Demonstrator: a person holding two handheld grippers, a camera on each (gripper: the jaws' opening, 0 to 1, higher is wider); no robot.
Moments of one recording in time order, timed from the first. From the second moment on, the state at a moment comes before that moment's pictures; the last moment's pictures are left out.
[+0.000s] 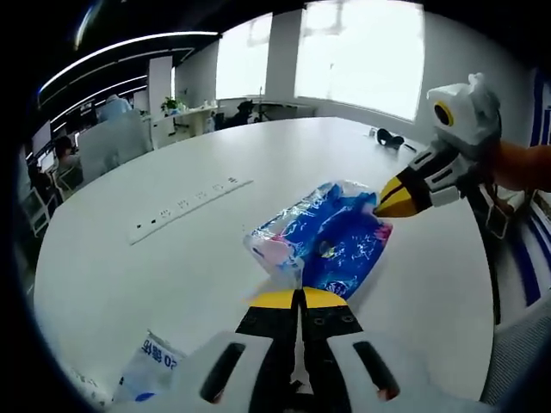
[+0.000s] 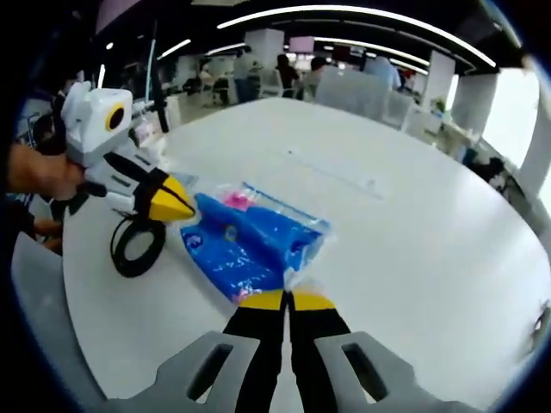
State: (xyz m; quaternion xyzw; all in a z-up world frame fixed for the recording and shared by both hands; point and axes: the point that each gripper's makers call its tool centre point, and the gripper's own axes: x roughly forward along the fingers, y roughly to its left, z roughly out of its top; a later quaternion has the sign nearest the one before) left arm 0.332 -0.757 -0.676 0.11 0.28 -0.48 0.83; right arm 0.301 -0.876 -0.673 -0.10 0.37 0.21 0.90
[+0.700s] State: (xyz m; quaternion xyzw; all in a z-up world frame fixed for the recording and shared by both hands) left arm 0.350 -0.769 -0.699 0.11 0.30 -0.47 0.82; right arm 0.322 -0.891 -0.700 -0.08 0.37 0.20 0.90
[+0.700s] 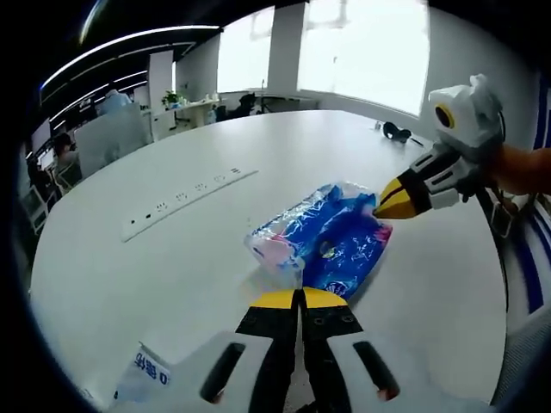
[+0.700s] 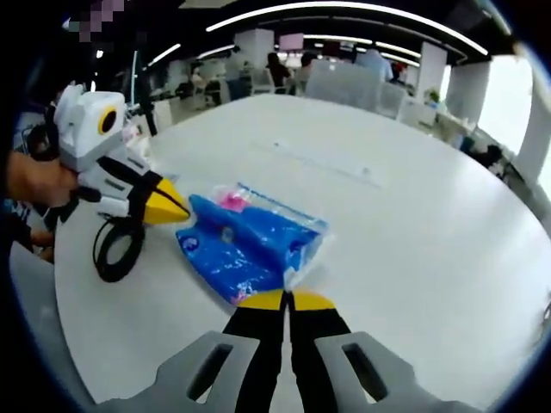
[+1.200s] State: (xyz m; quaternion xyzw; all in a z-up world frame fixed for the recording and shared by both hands) left arm 0.364 -0.775 -0.714 0.12 0.31 -0.46 0.82; right arm 0.339 -0.896 -0.717 -0.08 0.38 0.19 0.90
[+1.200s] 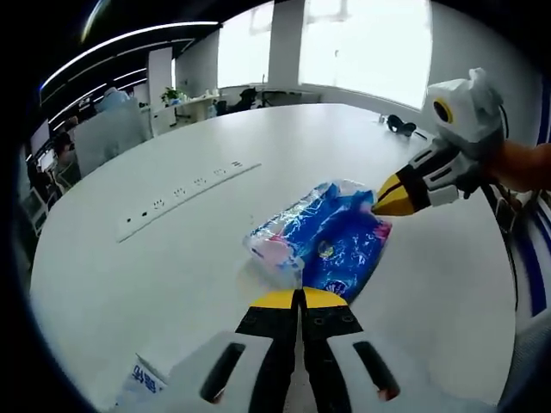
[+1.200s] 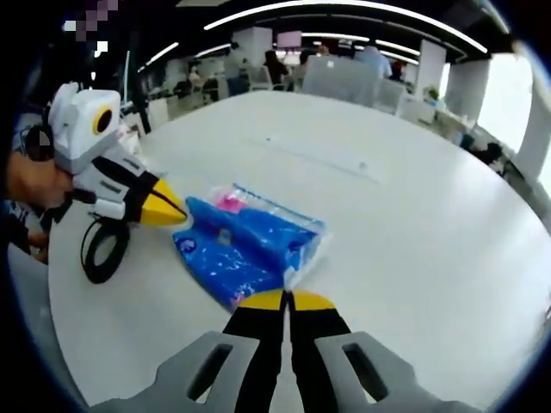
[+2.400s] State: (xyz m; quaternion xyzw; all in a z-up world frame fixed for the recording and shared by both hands) left arm 0.380 -0.767 -0.707 0.09 0.30 -0.42 0.85; right arm 0.356 -0.906 -0.705 -0.06 0.35 0.17 0.92
